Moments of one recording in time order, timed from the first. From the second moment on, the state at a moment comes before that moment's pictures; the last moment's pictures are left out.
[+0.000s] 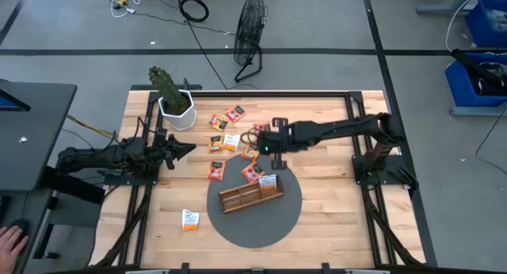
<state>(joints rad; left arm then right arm) -0.01 0.01 0.07 -0.08 -0.27 -0.73 0.02 1.78 1.44 -0.90 0.37 -0.06</state>
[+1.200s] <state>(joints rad) -0.01 0.01 0.07 -0.08 -0.27 -0.73 0.42 1.90 1.45 -0.92 0.72 0.16</state>
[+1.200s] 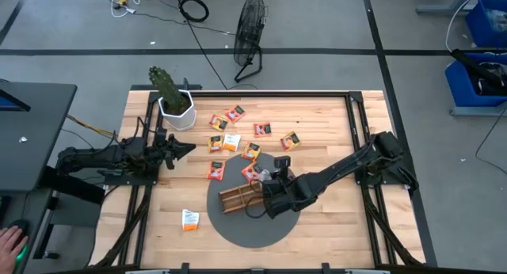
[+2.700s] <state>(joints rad) -0.01 0.01 0.07 -0.08 -0.27 -0.76 0.42 1.91 1.44 -0.90 0.65 0.10</state>
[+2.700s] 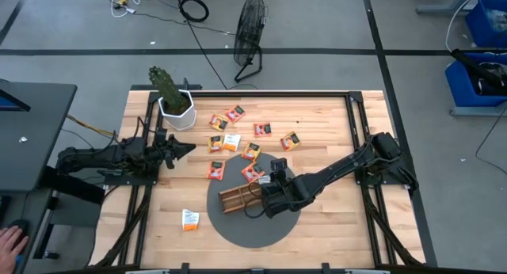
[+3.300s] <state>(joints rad) -0.01 0.01 0.07 -0.03 -0.27 -0.75 0.31 1.76 1.44 -0.86 0.56 0.27</state>
